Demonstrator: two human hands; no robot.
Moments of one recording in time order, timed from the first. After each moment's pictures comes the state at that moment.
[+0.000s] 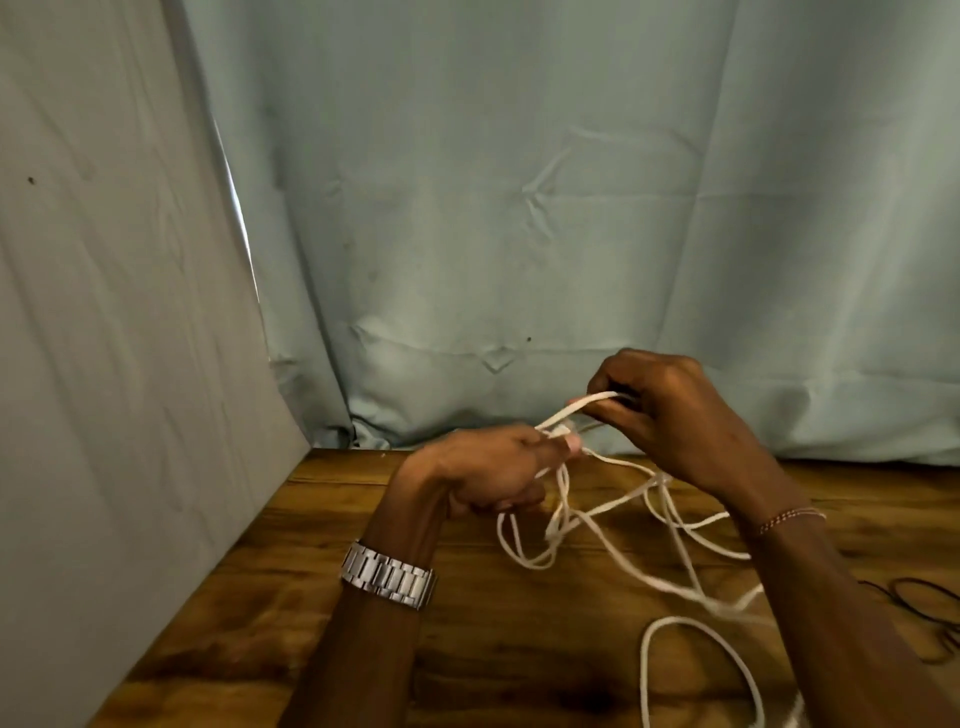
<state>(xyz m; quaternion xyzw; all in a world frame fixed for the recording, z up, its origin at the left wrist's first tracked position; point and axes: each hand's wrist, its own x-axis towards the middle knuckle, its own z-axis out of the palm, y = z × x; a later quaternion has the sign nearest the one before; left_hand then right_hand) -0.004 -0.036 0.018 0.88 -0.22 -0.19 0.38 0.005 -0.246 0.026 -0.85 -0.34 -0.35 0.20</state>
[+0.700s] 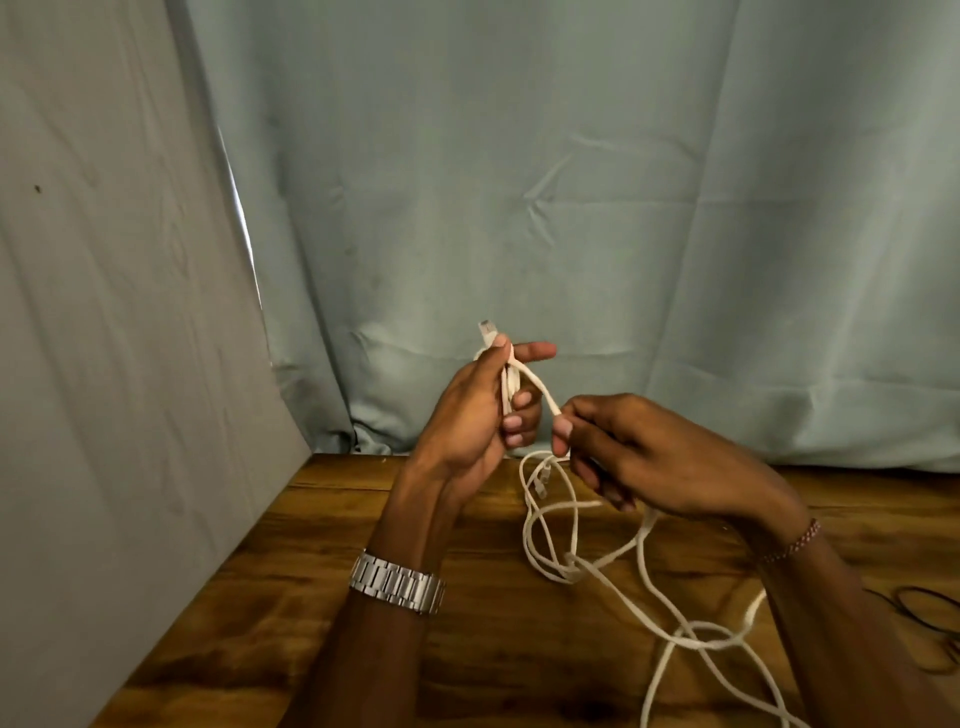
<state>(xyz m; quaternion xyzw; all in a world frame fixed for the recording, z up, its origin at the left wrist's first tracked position) 0.009 -0.048 0.025 0.56 -0.20 -0.02 0.81 -0.030 -0.227 0.038 -0.87 -0.33 0.00 0.37</state>
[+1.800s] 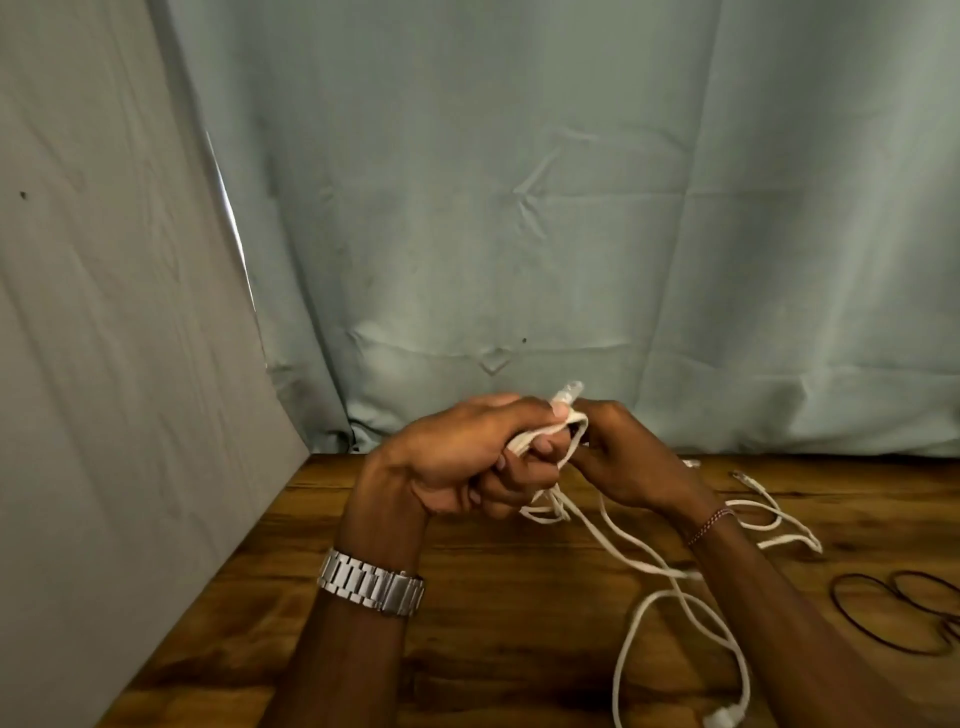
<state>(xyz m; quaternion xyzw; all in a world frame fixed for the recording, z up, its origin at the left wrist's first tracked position) -0.023 -0.031 0.041 0.63 -0.28 -0.36 0.63 0.025 -0.224 -0.014 -0.82 -0.38 -0.20 0.37</state>
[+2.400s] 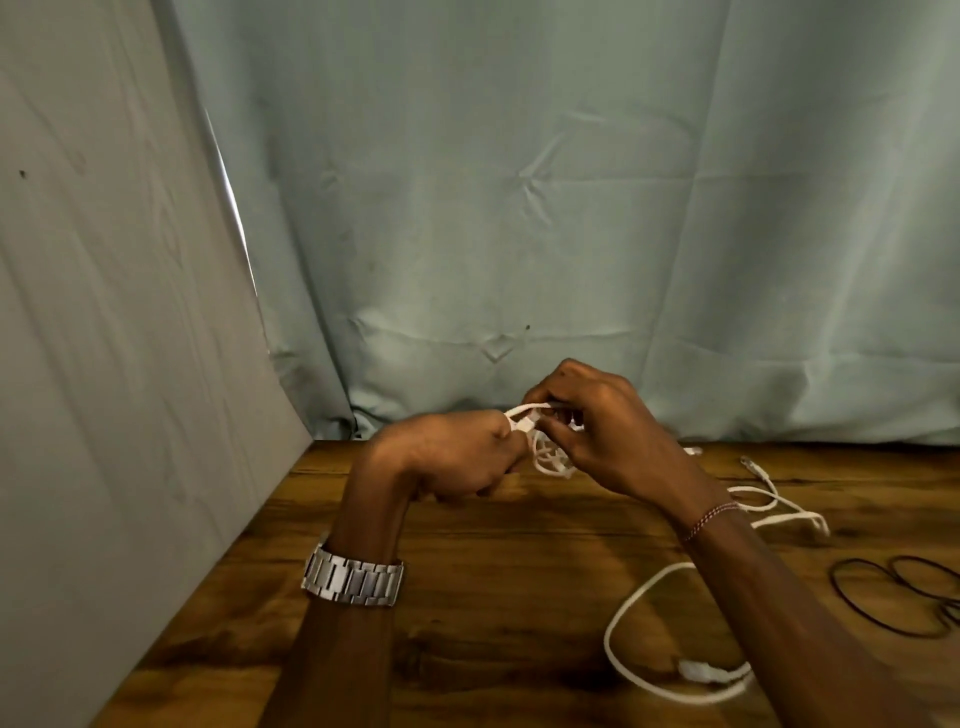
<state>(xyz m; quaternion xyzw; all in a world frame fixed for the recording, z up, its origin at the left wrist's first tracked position) -0.034 -0.025 0.048 0.94 -0.18 -0.14 0.24 0.016 -0.206 -0.004 -0.85 -0.36 -0.31 0.24</state>
